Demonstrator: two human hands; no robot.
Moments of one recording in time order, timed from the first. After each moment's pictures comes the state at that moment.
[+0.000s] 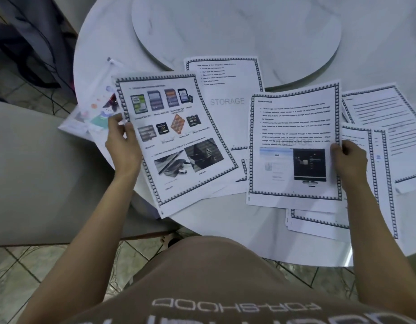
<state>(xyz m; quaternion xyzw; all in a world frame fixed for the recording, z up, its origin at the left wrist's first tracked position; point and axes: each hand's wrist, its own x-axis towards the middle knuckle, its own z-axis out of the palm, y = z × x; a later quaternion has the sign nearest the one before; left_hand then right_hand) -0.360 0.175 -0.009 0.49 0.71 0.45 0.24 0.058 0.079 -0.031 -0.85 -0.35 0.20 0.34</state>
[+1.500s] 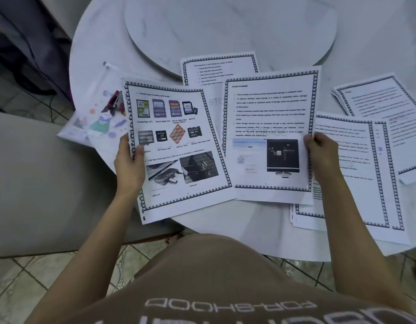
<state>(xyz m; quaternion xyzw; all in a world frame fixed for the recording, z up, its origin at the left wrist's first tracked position) -0.373 0.153 -0.034 0.55 0.64 0.42 0.35 0.005 0.097 -0.036 -0.78 -0.30 0.31 0.44</state>
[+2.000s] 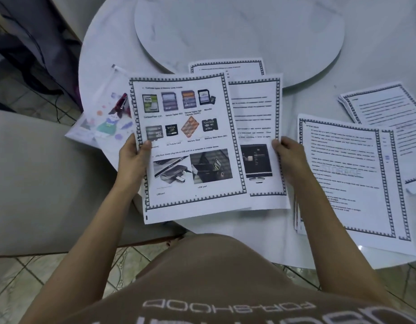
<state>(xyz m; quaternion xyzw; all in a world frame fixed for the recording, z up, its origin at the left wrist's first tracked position) -0.376 0.166 -0.022 0.48 0.57 0.45 0.49 -0.059 0.122 -0.032 -0.72 -0.30 0.44 0.44</state>
